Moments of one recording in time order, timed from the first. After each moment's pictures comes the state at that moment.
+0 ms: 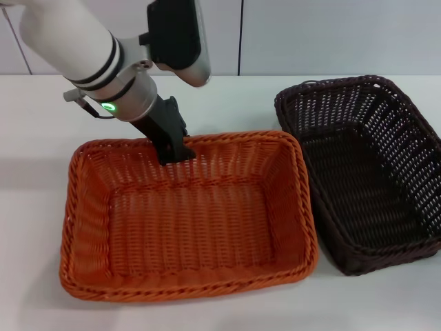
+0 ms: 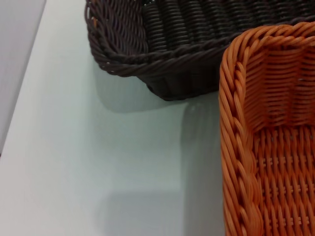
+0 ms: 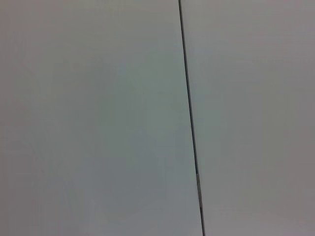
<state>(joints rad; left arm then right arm) -0.98 -2.07 -1.93 -0.91 2.67 -1.33 1.32 0.48 2.08 -0.44 -0.02 2.38 1.19 -2.88</state>
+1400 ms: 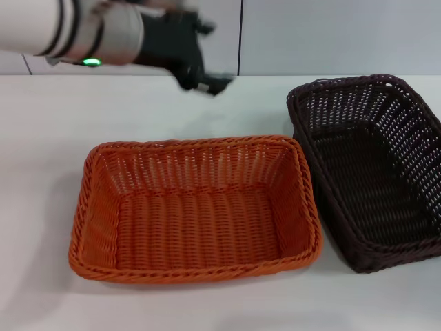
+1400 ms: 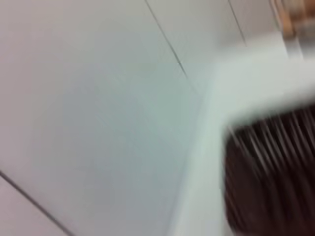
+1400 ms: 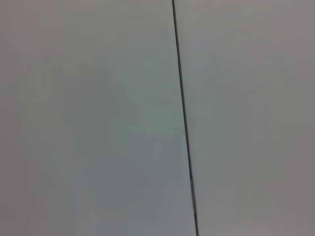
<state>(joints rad) -0.62 -2.06 -1.79 -1.51 2.33 -1.14 1.22 0.49 2.08 -0.43 -0.03 2.39 1.18 -2.88</state>
